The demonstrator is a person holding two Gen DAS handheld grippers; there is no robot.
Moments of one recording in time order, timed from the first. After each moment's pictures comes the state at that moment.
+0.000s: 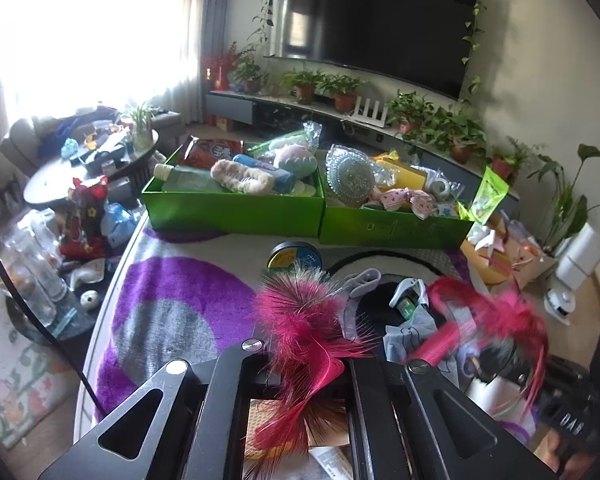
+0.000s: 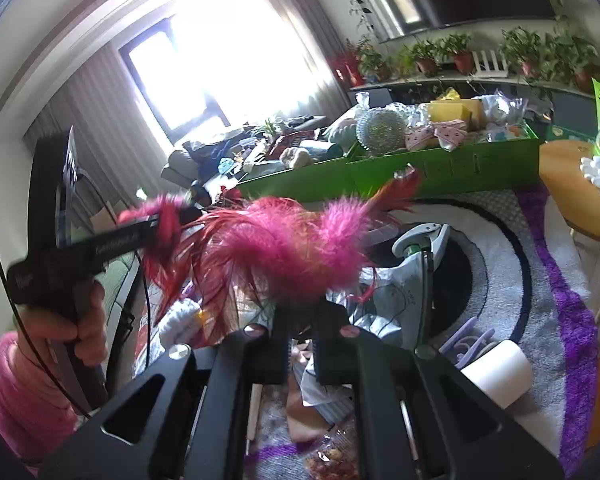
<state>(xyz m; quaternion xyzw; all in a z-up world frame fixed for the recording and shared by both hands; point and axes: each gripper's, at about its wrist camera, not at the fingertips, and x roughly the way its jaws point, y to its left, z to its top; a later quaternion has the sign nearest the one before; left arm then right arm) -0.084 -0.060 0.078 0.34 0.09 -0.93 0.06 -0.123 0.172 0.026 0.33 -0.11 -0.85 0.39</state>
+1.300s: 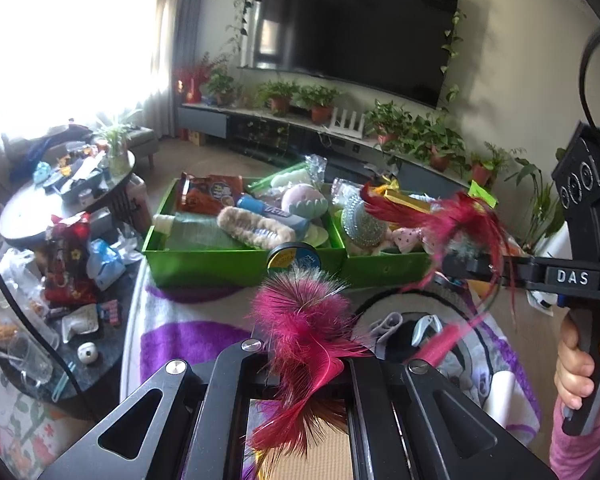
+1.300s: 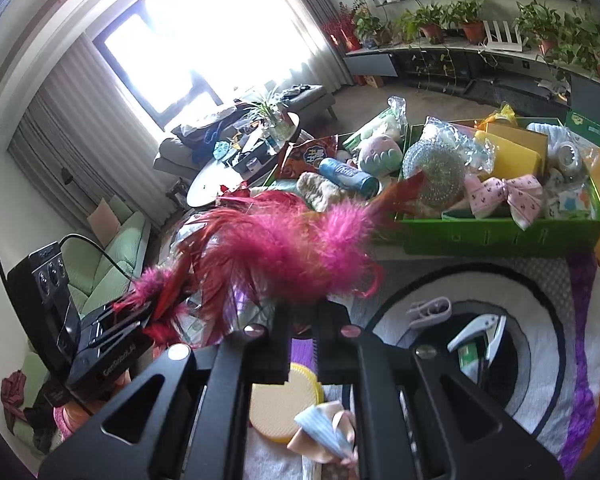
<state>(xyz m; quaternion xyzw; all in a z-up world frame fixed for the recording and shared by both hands) -0.130 -0.132 0.109 0.33 0.08 -0.94 -0.01 -0.227 0.070 0.103 0.41 -0.11 -0.82 0.38</state>
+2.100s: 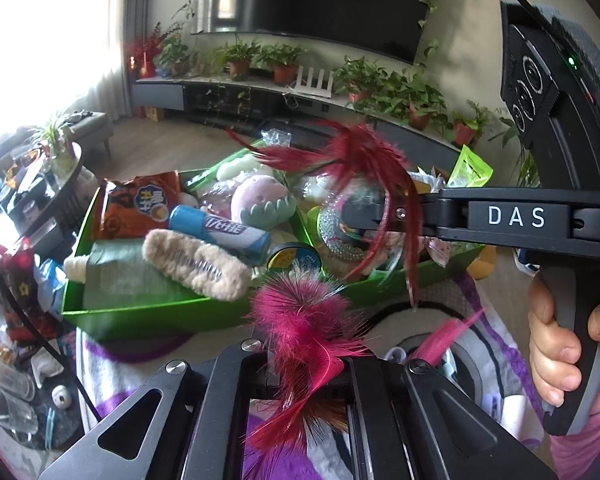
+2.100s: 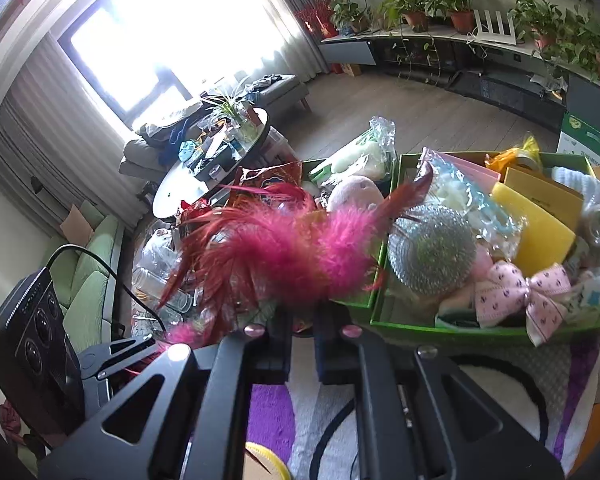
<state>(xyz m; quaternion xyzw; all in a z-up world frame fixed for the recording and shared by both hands) -0.255 -0.109 0.083 0.40 0.05 -0.91 -0.07 -0.344 0.022 0.098 0.45 -0.09 -0.82 0.34</state>
